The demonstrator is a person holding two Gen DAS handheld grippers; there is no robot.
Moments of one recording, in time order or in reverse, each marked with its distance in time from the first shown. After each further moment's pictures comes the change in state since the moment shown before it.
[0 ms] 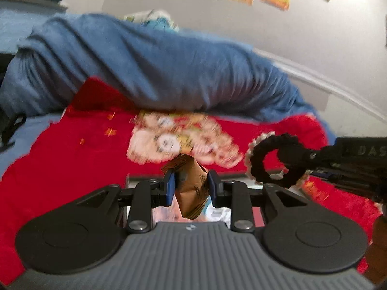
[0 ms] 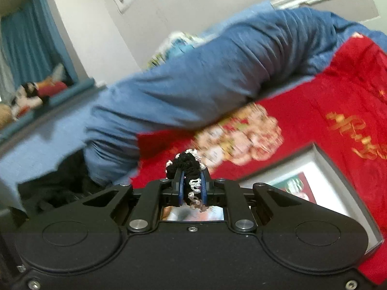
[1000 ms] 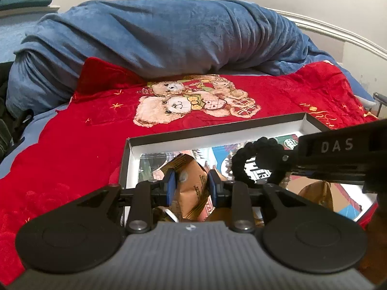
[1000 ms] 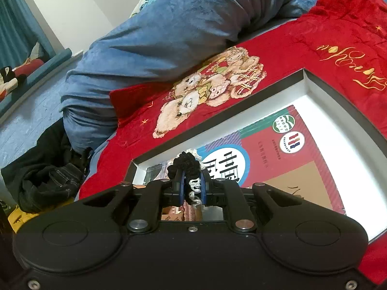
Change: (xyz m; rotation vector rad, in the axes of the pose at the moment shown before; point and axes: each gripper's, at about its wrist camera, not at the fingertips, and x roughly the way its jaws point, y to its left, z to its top) left arm 0.028 -0.029 -0.039 0.165 0.112 0.124; right arm 0.050 -0.044 -0.045 0.086 0.183 -0.018
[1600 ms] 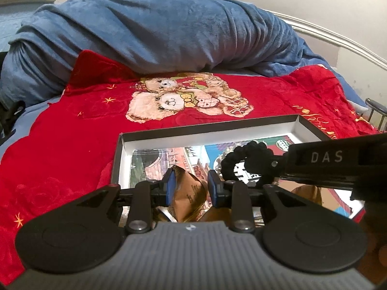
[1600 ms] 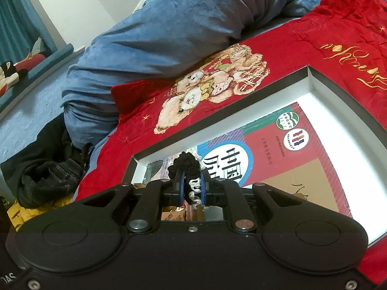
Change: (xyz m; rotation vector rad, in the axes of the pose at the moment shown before) left arm -0.001 0.005 0.000 -0.035 0.013 -0.056; right arm 0.003 0.002 -0.003 -0.019 0.009 0.006
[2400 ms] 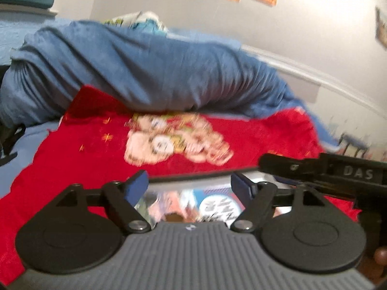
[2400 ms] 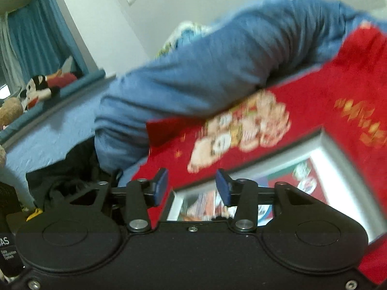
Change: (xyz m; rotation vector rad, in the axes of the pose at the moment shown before) left arm -0.070 0.034 0.050 -0.076 -0.142 -0.138; right arm -0.079 0.043 0.024 -0.092 -0.187 0.077
